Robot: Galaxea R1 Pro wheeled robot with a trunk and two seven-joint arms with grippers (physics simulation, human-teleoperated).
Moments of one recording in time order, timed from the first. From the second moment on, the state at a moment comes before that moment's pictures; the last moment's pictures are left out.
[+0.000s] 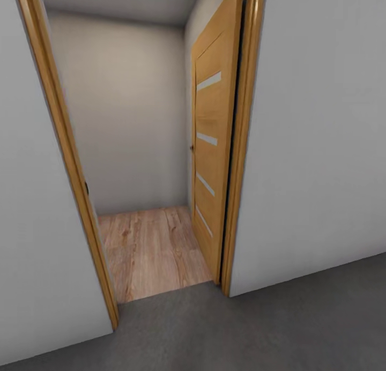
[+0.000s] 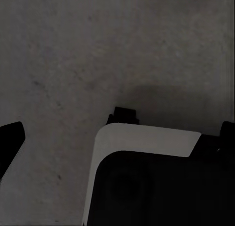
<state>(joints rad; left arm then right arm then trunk) -0.21 0.02 -0.08 0.00 0.23 -0.05 0.07 -0.16 -0.02 0.43 0.03 -0.42 -0.18 -0.09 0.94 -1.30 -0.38</state>
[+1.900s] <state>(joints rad) -0.21 0.02 -0.08 0.00 0.23 -0.05 0.07 -0.16 -0.02 0.43 0.03 -0.43 -0.19 -0.09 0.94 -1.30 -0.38</state>
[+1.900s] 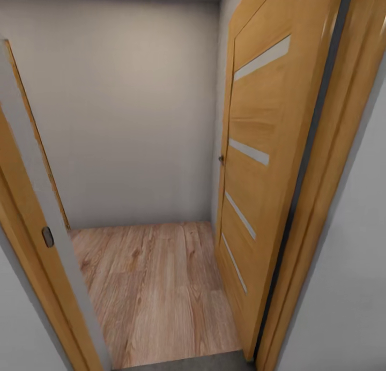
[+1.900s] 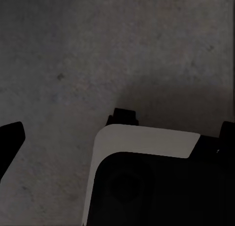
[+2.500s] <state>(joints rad) -0.21 0.02 -0.08 0.00 0.23 -0.06 0.07 -0.16 -0.02 0.43 0.03 -0.43 -0.19 -0.09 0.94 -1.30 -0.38</state>
